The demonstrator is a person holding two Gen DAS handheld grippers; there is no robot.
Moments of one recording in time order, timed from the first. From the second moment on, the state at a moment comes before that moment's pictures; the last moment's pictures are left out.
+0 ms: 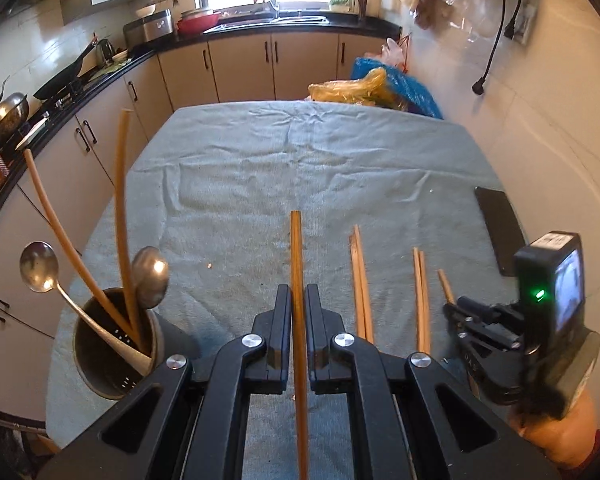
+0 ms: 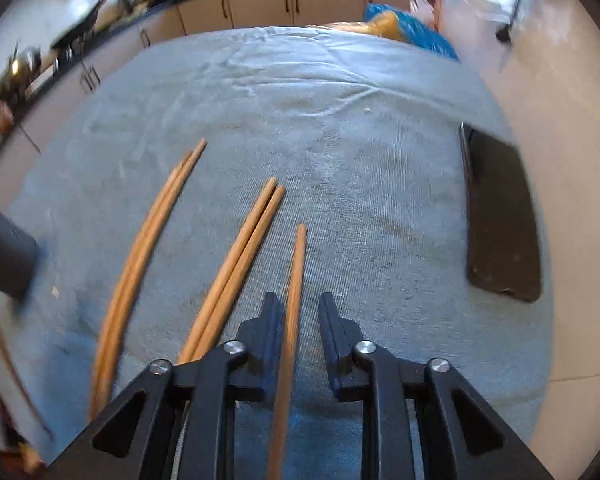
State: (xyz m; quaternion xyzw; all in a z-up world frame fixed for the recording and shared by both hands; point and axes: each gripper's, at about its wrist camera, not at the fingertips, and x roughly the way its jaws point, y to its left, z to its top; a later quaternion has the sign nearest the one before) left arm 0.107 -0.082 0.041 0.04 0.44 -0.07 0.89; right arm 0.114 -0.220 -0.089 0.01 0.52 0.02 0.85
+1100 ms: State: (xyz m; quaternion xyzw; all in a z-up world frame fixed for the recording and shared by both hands) left arm 0.048 -0.018 0.098 0.01 0.36 -0.14 0.92; right arm 0.000 -0.171 0.051 0.16 0.14 0.11 0.97
